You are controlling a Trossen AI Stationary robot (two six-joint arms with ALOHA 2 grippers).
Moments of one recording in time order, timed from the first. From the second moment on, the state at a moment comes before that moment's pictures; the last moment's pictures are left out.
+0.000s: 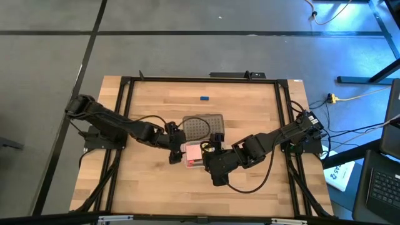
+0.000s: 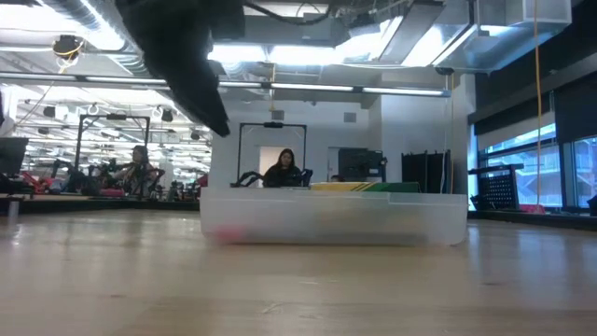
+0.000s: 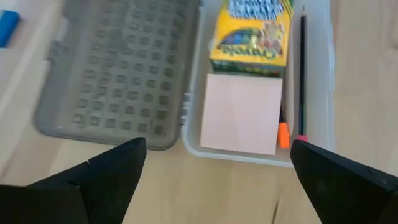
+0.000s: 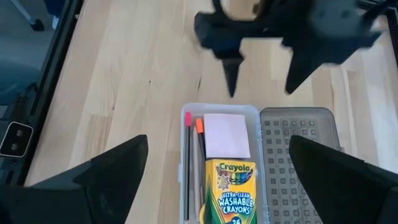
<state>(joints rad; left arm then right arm) -0.27 1.47 0.97 -0.50 -0.32 -0.42 0.45 1.87 1.89 -0.99 0.36 0.20</state>
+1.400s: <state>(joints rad) -0.40 1.29 0.97 -0.67 -0.50 -0.62 0.14 1.75 1.18 -1.11 0.46 0.70</state>
